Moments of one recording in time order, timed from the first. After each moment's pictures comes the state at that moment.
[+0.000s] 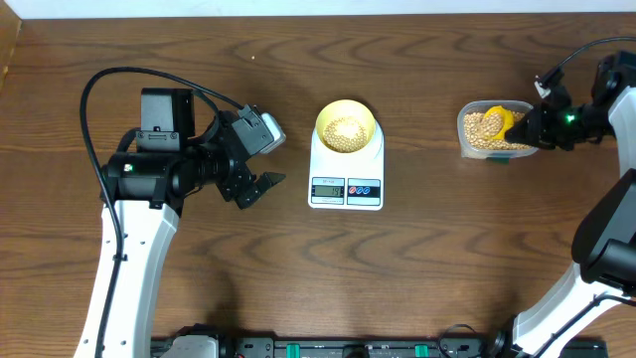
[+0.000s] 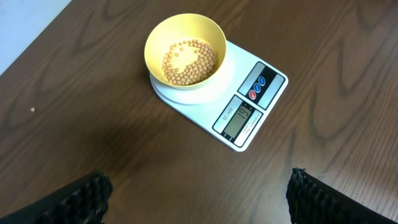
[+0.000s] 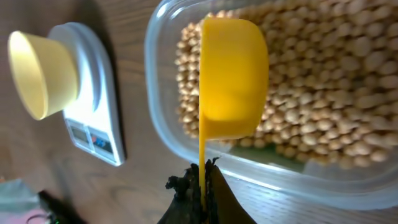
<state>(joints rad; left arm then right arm) -0.06 1.29 1.24 -0.96 0.57 0.85 -0.36 2.01 1.63 -1.19 -0.64 -0.30</state>
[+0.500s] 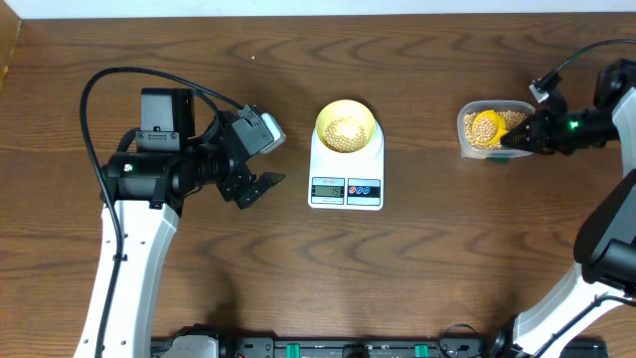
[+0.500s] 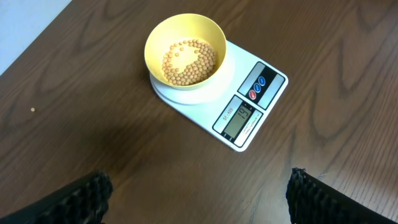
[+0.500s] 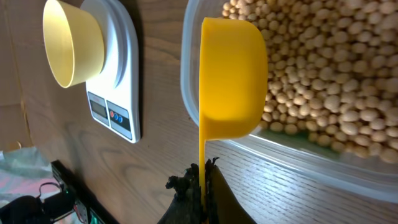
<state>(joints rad) -0.06 1.29 1.24 -0.96 0.57 0.85 -0.38 2.01 1.63 -1.28 -0.72 -0.45</state>
